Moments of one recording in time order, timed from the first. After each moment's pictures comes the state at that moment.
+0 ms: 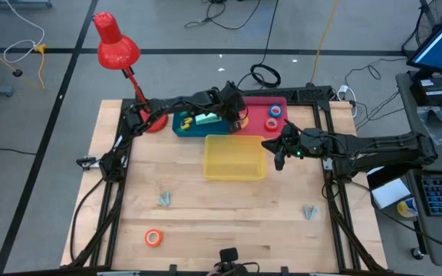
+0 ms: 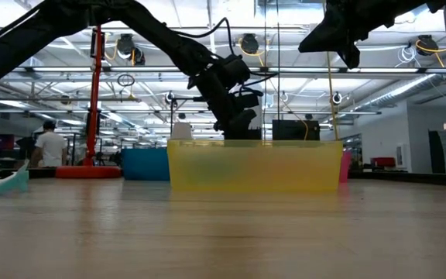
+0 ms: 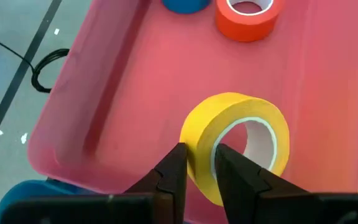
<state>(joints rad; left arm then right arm) 0.48 2.22 1.80 -0.45 0.05 0.25 -0.03 0.90 0.70 -0.16 0.24 0.49</state>
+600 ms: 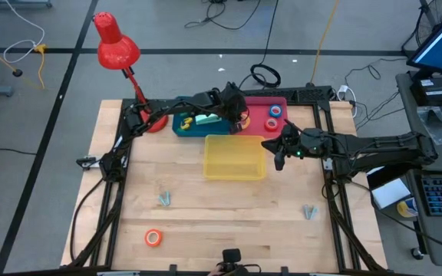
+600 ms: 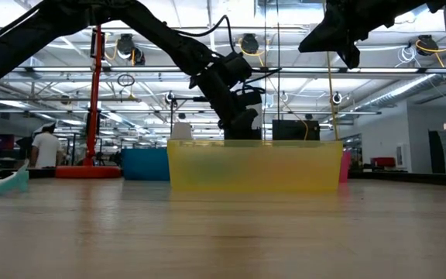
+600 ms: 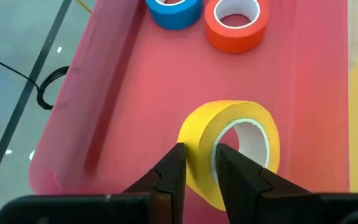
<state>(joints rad) 0.47 2.22 1.80 -0.42 0.05 0.31 -0.03 0.90 0.70 -0.16 0.23 0.49</state>
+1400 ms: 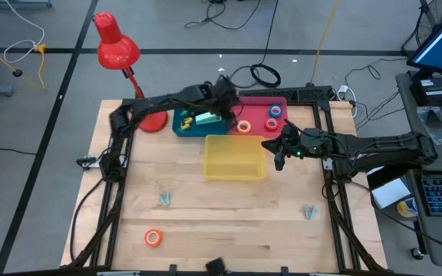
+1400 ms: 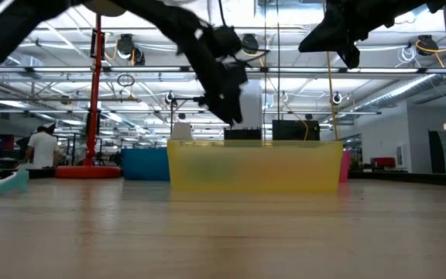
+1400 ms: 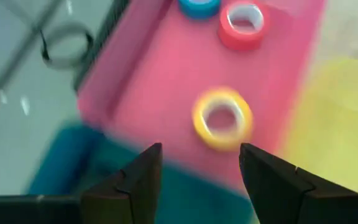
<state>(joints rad) 0.46 2.07 1.79 -0.62 0.01 0.09 -0.03 0.90 0.70 -0.16 0.23 0.48</state>
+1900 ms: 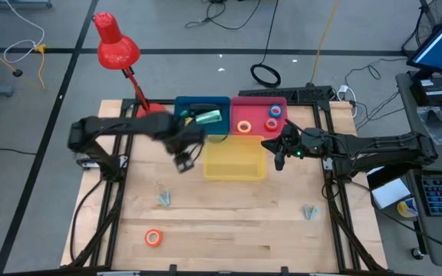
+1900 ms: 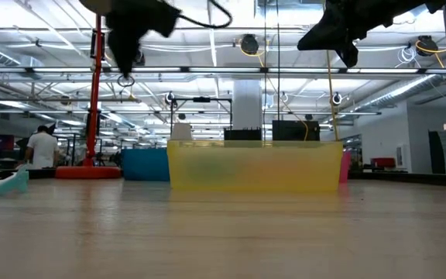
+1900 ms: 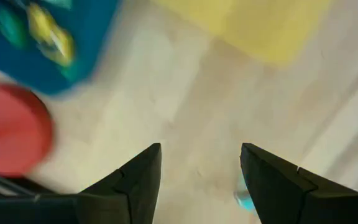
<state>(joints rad) 0.10 1.64 1.60 -1.47 -0.08 -0.39 -0.03 0.90 0.70 -0.14 0.24 0.46</state>
